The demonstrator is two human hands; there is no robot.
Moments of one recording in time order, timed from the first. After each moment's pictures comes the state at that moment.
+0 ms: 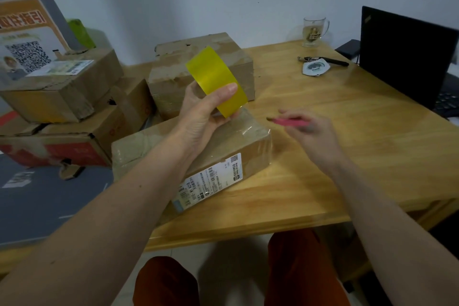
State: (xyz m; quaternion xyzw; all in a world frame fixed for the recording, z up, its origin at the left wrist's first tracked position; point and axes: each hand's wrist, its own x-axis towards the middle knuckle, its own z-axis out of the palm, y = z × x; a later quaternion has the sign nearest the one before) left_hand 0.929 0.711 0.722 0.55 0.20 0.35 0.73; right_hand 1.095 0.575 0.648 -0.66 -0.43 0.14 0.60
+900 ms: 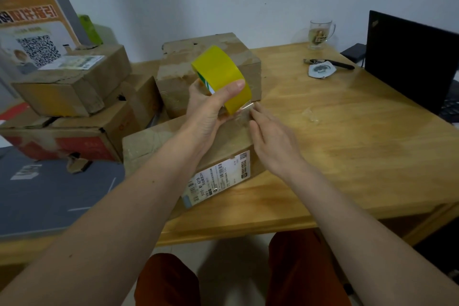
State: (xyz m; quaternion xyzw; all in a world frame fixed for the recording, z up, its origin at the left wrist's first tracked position) left_hand 0.929 0.718 0.720 0.56 0.22 0.39 0.70; right_hand 1.019 0.618 0.668 -0.79 -0.51 0.01 0.35
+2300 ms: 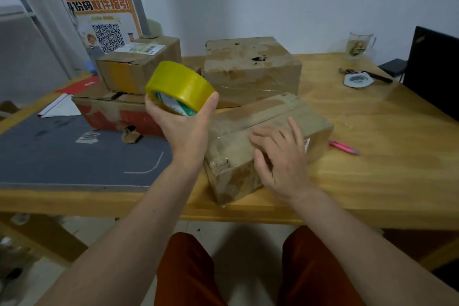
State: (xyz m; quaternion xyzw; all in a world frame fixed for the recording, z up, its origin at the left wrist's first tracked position) left_hand 0.820 0.725 0.689 0.51 0.39 0.63 0.44; right_hand 0.951 0.614 0.635 -0.62 -0.64 -0.26 0.39
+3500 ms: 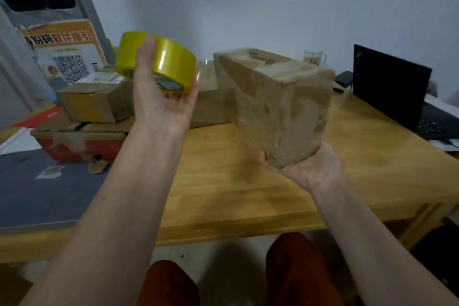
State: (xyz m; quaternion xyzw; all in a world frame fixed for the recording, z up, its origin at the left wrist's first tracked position) left_hand 0.846 0.693 0.803 0.21 0.18 0.53 0.80; right_hand 1.022 0.562 0.680 -0.20 -0.02 0.56 0.81
